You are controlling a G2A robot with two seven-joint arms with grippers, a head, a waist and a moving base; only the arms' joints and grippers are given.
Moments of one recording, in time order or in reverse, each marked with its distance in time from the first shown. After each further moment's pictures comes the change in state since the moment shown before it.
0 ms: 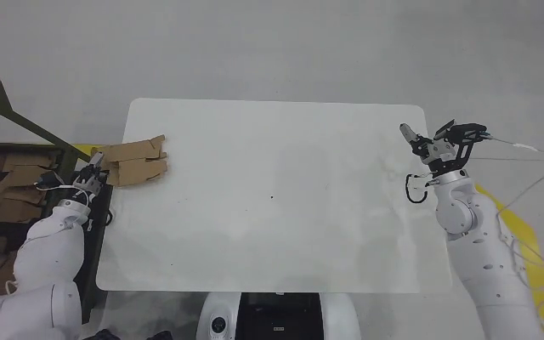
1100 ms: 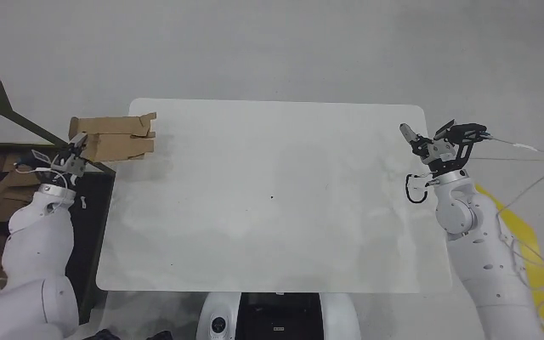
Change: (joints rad) left arm -0.041 0.014 -0.073 -0.104 -0.237 -0.023 -0.248; right arm 0.000 0.000 0.000 0.000 0.000 0.000 0.000
